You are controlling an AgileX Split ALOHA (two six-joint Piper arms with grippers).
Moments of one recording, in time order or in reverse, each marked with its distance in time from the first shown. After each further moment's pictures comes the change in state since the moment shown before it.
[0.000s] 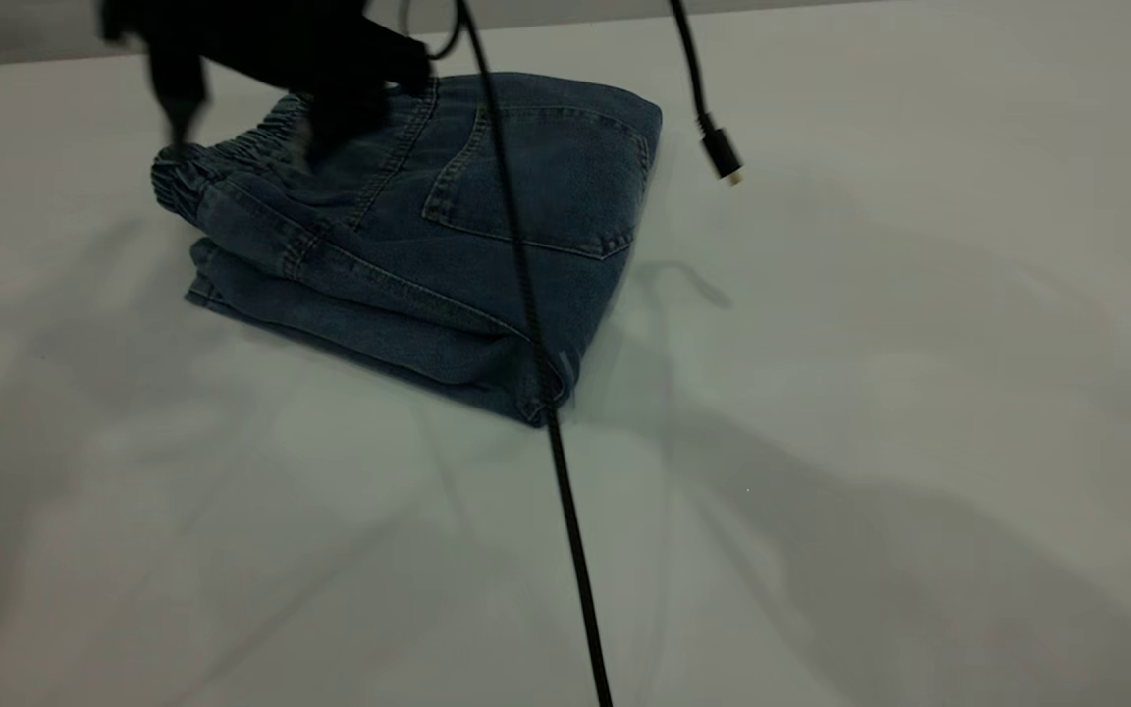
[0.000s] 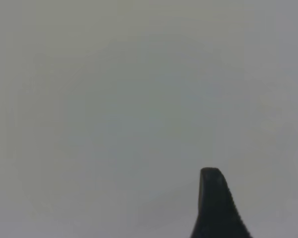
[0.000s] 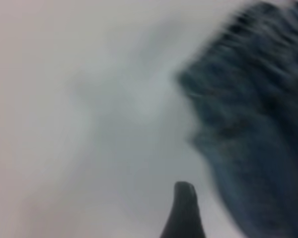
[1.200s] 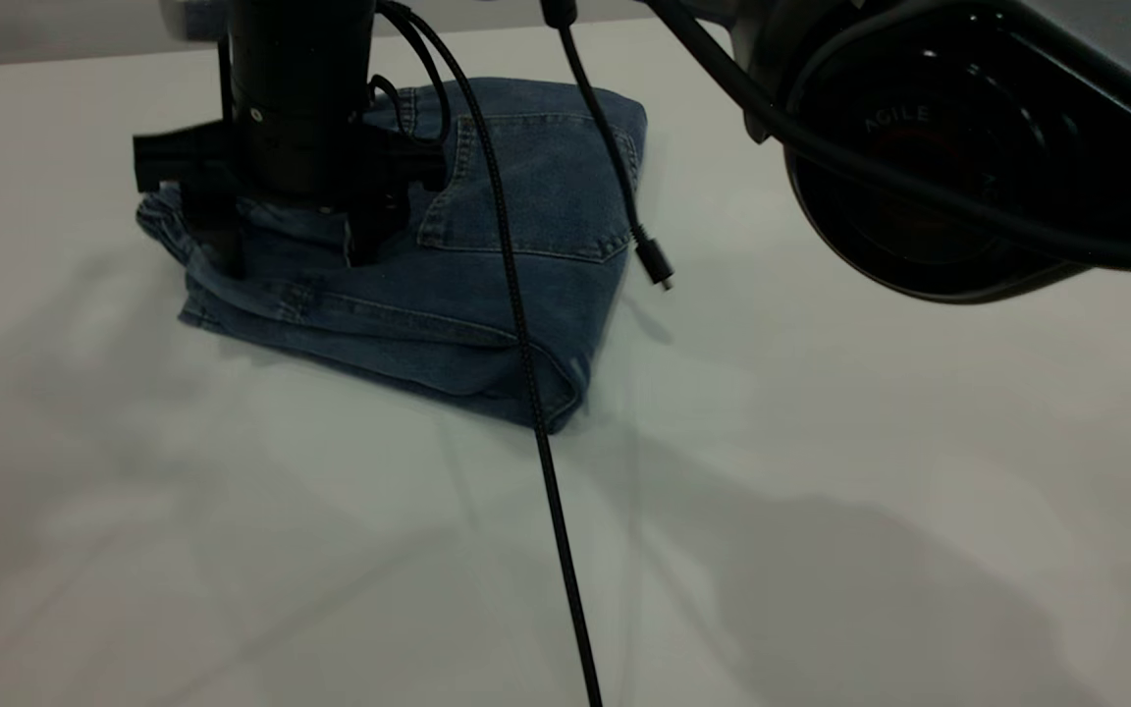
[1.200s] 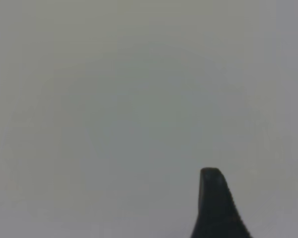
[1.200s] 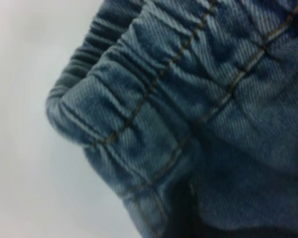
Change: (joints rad) left arm -0.011 -0.107 0.015 0.000 -0.009 -0.003; right arm 0.072 0.220 -0.315 -0.228 0.215 0.233
